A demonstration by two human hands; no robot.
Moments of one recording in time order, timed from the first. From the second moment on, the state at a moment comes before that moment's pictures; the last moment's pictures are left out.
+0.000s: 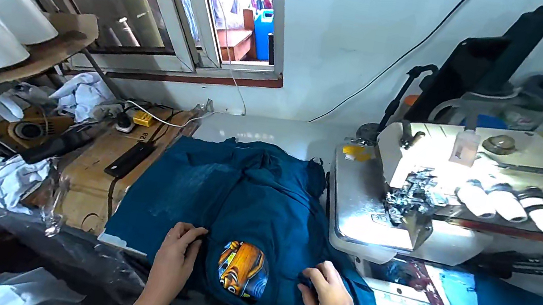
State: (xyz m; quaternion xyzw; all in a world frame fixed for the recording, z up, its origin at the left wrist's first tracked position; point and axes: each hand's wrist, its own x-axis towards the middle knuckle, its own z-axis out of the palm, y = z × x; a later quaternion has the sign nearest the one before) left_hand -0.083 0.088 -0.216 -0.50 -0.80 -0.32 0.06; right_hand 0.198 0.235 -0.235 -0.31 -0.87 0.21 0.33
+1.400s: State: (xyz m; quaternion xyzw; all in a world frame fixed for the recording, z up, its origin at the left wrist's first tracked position) left_hand -0.052 0.015 0.051 -0.62 -0.69 -0.28 0.26; right_hand 0.292 0.296 0.050 -0.18 -0.85 0.01 0.50
